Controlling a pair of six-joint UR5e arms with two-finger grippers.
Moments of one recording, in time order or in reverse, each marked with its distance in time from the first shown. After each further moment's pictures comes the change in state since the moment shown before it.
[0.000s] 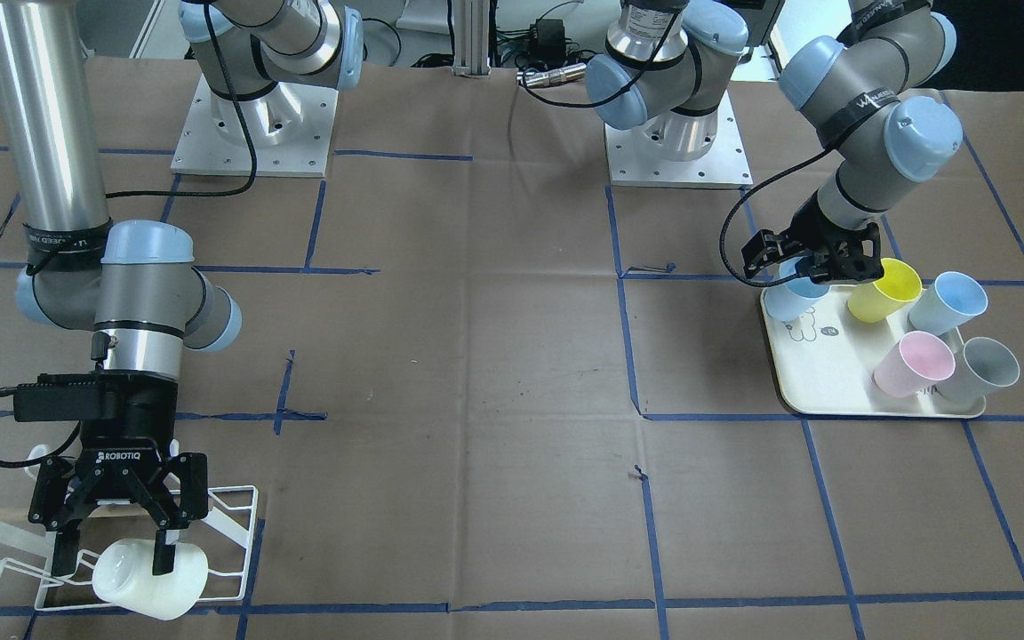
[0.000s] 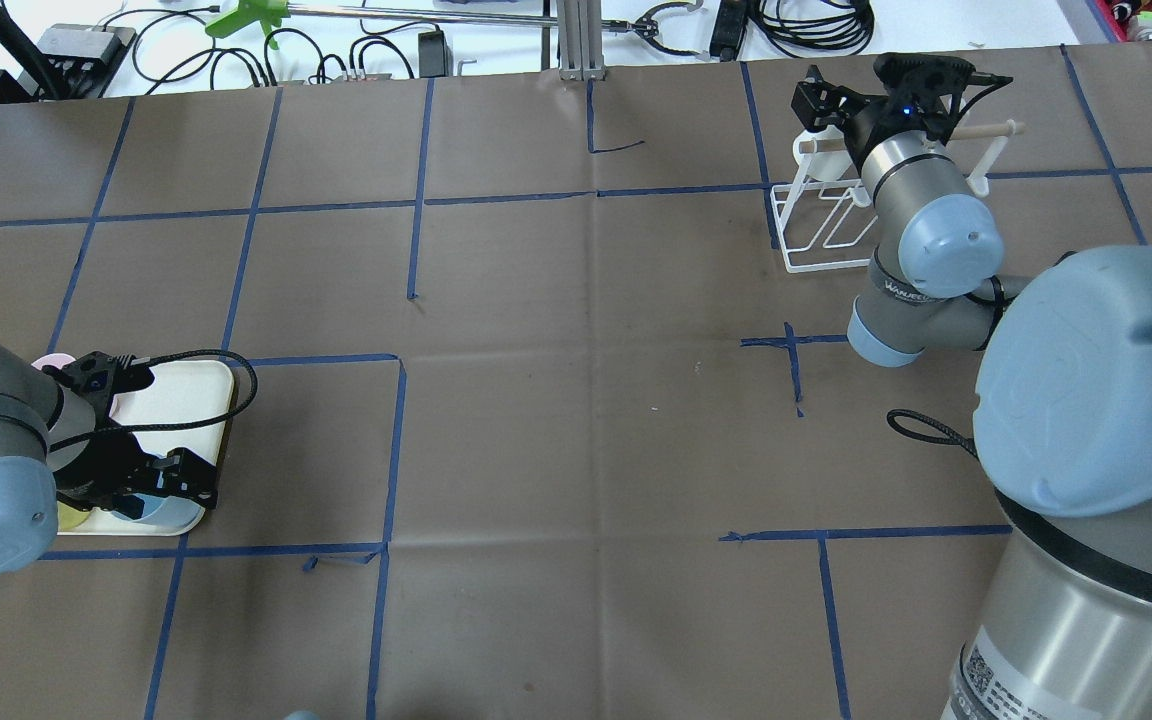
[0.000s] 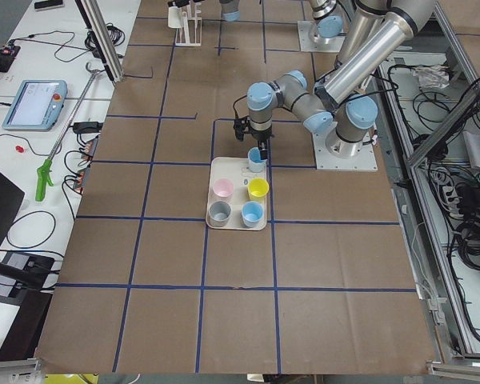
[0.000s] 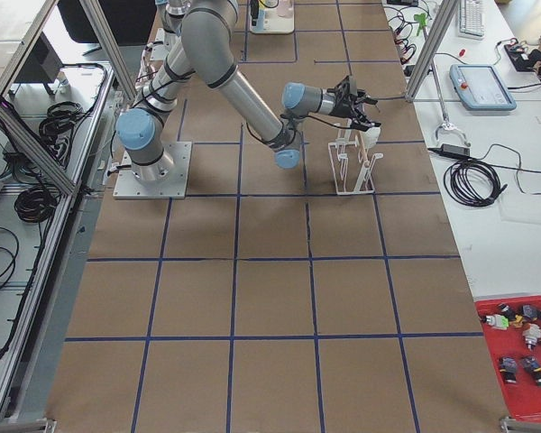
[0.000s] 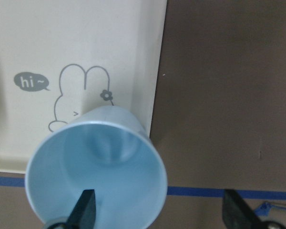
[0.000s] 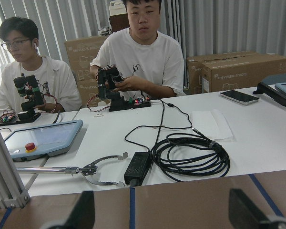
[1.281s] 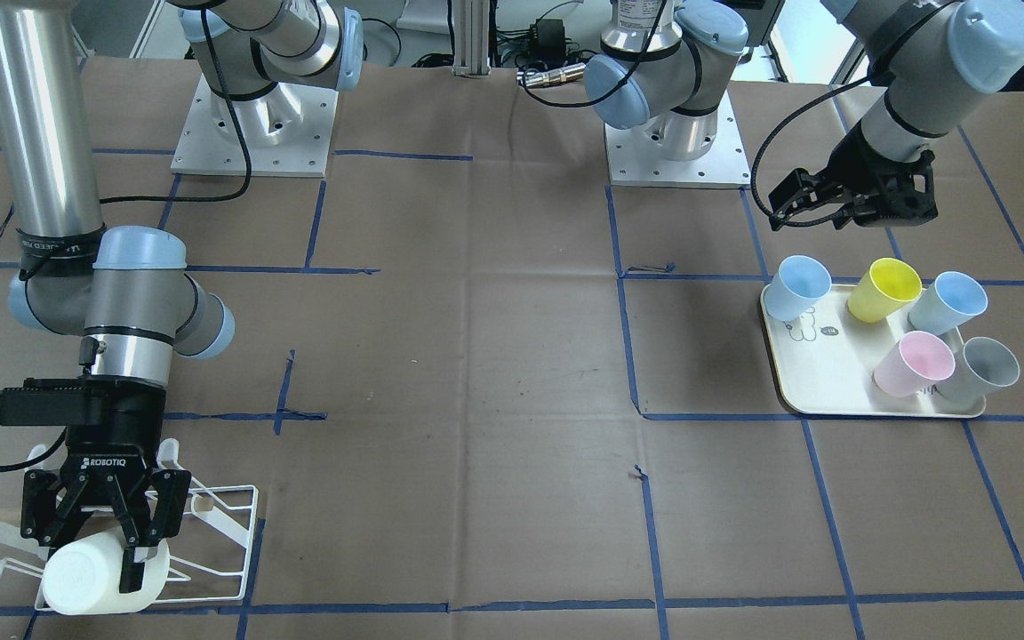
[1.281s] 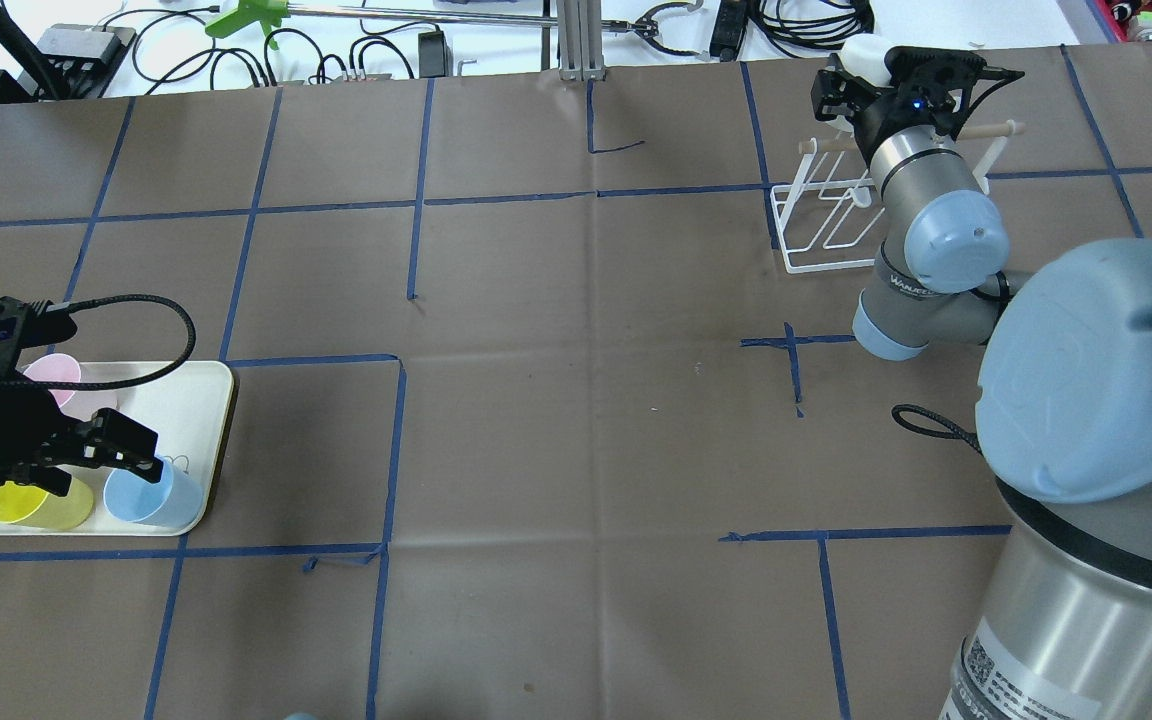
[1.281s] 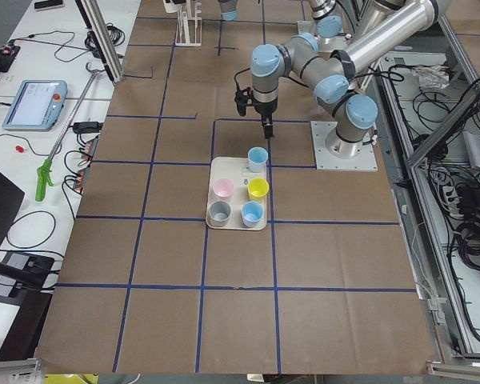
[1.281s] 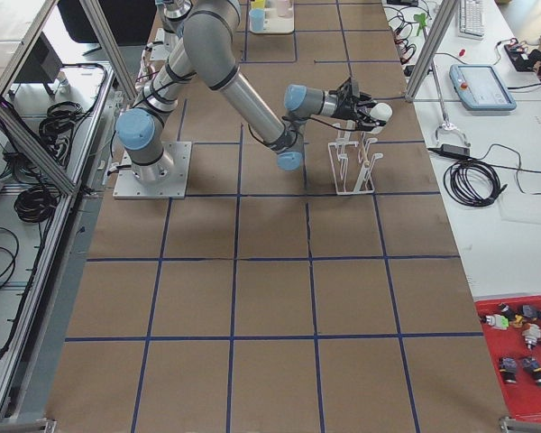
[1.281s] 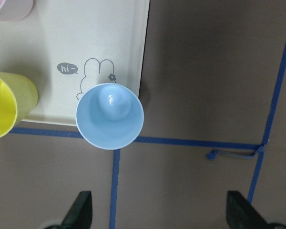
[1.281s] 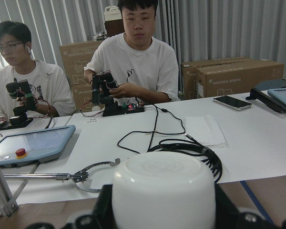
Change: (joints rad) left arm 0.000 0.169 0.136 -0.279 -0.029 -0.006; right arm -0.013 0.027 -0.014 -0.027 -0.005 -0.005
